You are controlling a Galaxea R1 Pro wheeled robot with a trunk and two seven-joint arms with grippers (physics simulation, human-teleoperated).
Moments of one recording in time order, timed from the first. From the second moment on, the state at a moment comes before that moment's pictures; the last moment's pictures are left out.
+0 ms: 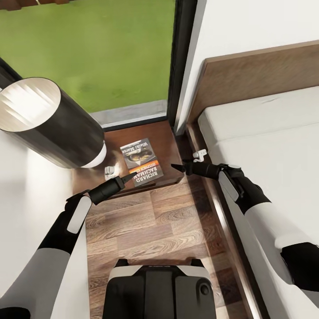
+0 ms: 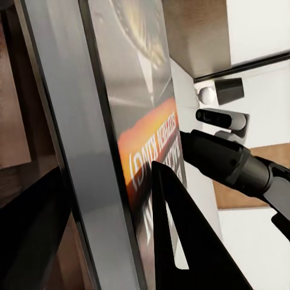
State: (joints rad) left arm -0.78 0.08 -0.02 -1.10 0.67 0.55 -0.78; right arm -1.13 -0.14 0.30 -0.76 -0.39 0.34 0.76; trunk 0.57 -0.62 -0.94
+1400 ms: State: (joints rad) left arm -0.74 0.07 0.06 -1.00 0.69 0.42 -0.90; right arm -1.13 -0.13 0.30 -0.76 -0.39 0.34 0.76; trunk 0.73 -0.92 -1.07
